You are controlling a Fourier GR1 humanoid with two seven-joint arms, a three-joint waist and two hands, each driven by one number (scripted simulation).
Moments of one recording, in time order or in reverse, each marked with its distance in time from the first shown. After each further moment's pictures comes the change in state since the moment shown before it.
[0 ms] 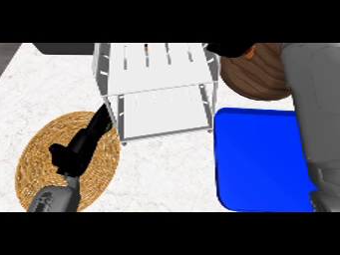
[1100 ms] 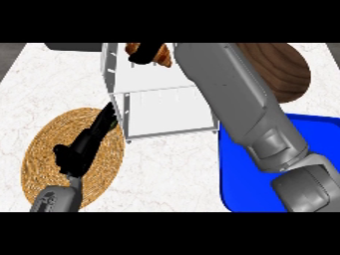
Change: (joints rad) left arm -0.001 -0.011 -0.011 -0.013 -0.018 -0.017 0.006; right arm -0.320 0.169 0.163 0.654 -0.124 -0.319 -0.123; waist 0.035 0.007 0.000
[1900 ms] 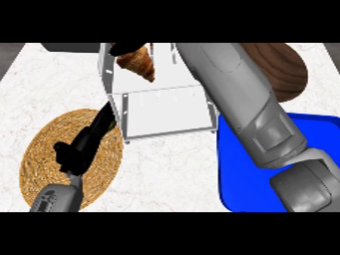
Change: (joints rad) left arm -0.011 -0.007 0.011 0.004 -0.003 0.005 0.010; right arm -0.054 0.002 -0.032 0.115 -0.411 -0.097 0.164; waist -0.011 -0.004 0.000
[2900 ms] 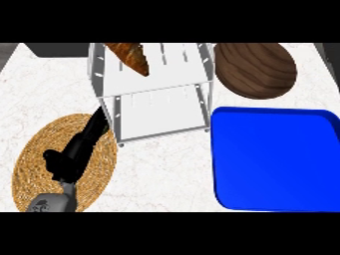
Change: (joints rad) left arm 0.063 0.005 0.014 -0.058 0.007 0.008 0.012; right arm 0.272 -0.432 -0.197 -0.192 -0.037 -0.182 -0.247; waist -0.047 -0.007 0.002
